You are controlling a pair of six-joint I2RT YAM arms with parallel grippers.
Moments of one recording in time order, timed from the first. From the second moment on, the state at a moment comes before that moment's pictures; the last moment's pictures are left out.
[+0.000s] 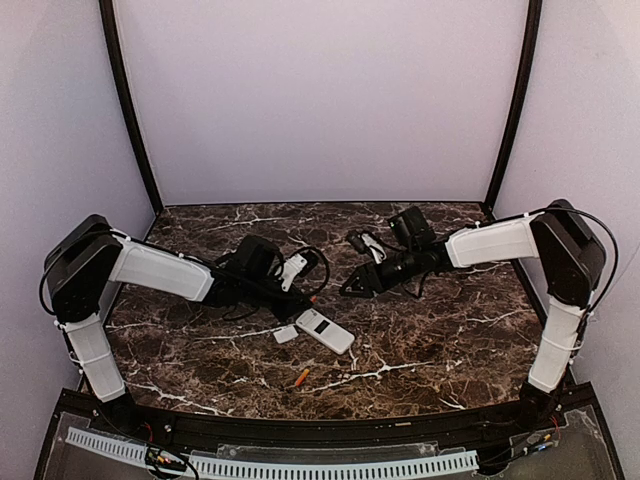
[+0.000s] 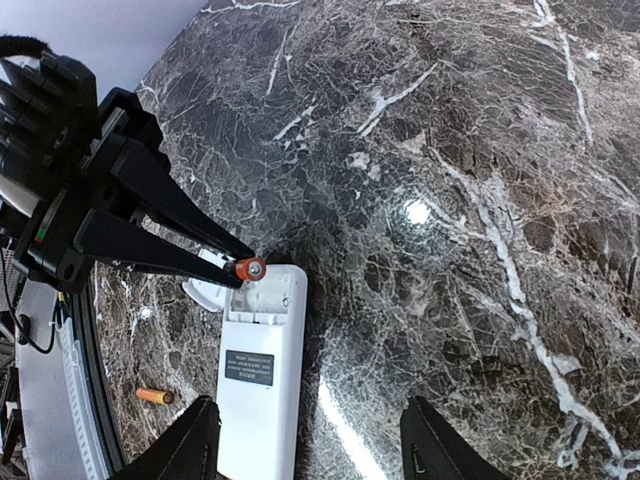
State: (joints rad) left arm -0.78 1.81 0.96 0.09 0.25 -0.01; right arm 0.63 1.85 1.11 -0.10 -0.66 0.13
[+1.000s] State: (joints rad) left arm -0.82 1.87 0.97 0.07 0.17 0.07; right arm 0.63 1.88 1.13 -0.09 -0.70 0.15
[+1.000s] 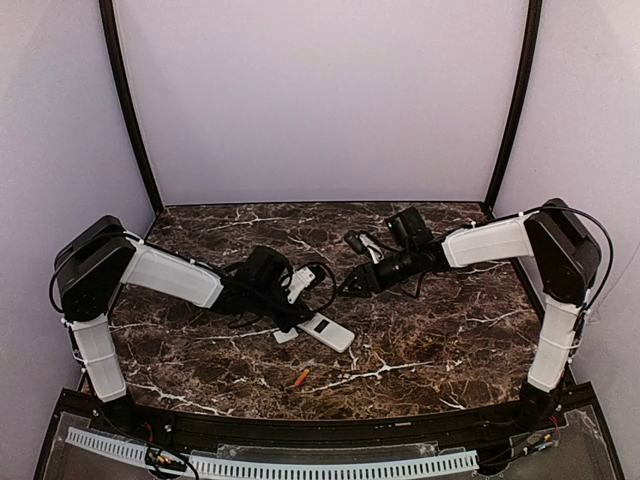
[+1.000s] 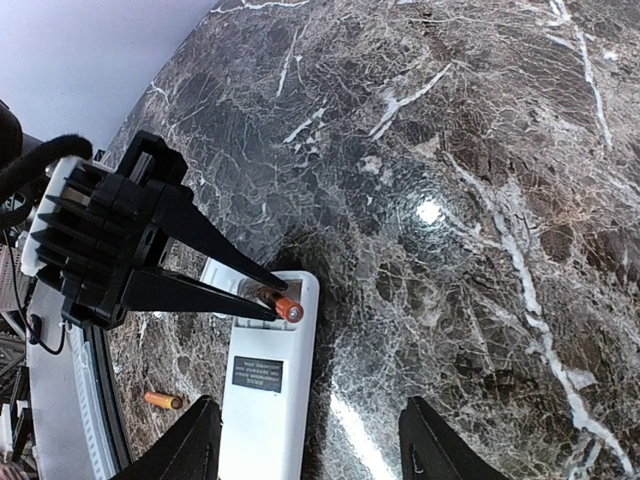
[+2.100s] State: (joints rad) left arm -0.82 1.85 0.98 -0.02 0.08 0.08; right arm 0.63 1.96 1.23 -0.10 -0.73 0.17
